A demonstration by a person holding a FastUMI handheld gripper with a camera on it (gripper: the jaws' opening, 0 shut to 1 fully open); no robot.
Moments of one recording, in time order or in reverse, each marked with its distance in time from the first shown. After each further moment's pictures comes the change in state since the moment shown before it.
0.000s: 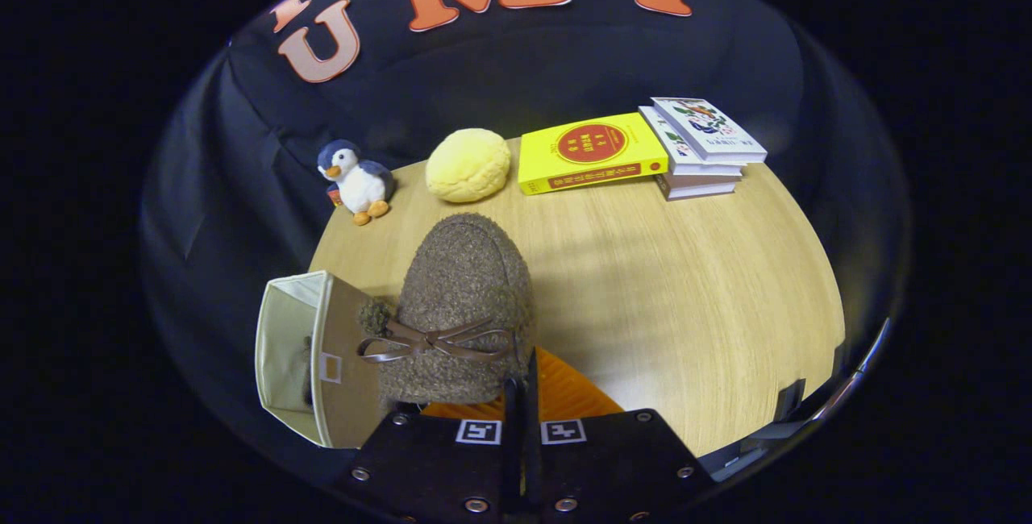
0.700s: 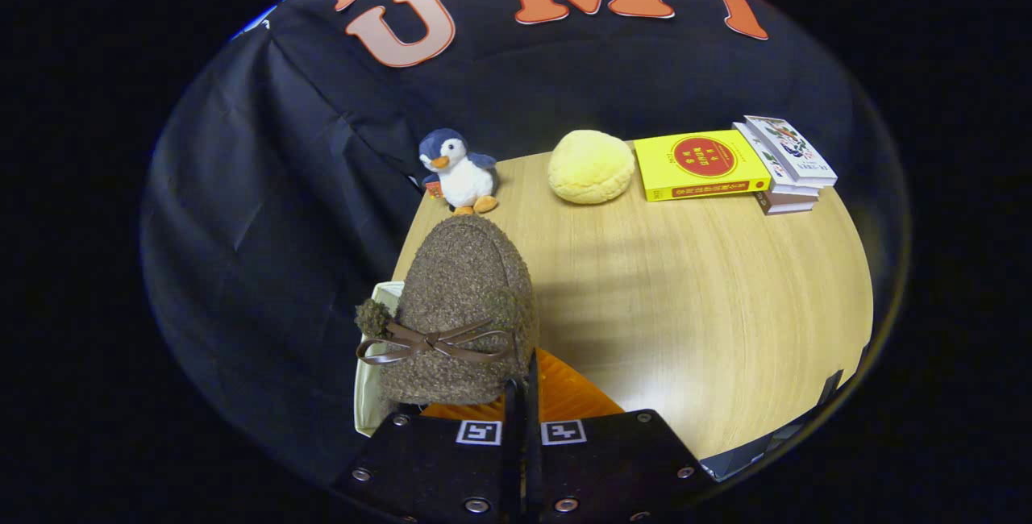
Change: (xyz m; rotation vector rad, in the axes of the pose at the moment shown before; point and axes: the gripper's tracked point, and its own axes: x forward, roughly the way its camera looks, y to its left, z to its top) arm -0.023 0.176 0.005 -0.047 0.025 0.157
